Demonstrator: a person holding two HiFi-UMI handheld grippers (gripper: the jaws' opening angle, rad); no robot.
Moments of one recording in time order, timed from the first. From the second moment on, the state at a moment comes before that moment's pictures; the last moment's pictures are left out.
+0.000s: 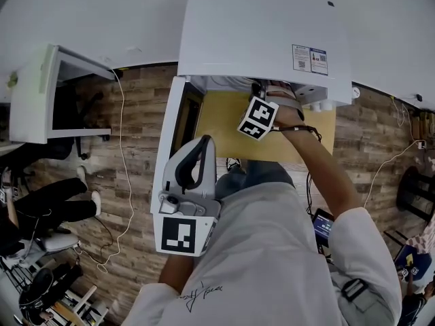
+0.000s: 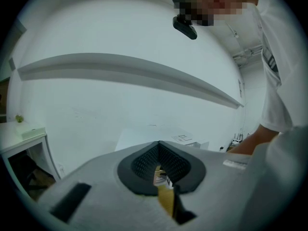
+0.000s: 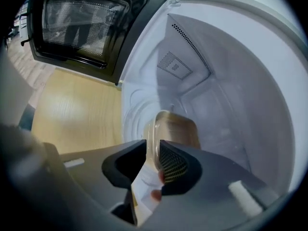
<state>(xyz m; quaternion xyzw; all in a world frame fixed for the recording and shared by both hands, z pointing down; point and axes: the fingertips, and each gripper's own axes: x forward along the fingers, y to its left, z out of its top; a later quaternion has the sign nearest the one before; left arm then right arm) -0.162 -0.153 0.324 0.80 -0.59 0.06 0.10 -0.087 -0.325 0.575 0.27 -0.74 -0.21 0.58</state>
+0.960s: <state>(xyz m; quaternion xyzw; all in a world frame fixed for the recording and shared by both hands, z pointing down) -0.165 -0.134 0.326 0.80 -0.59 0.04 0.12 -0.078 -0.322 0.573 0.29 -0.71 -0.23 0.60</state>
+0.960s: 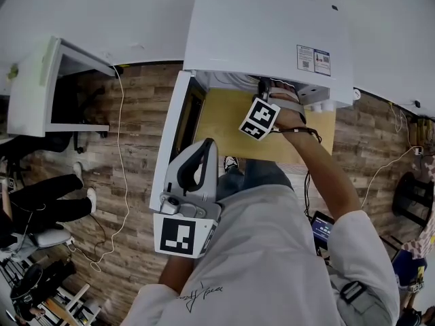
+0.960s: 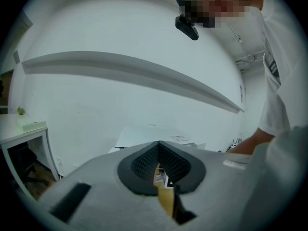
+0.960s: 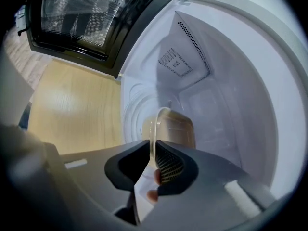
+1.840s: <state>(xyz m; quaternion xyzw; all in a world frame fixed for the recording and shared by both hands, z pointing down) -0.153 -0.116 0.319 0.82 -0.55 0.03 0.11 -0.067 -0.285 0.542 0.32 -0.73 -0.16 0.58</state>
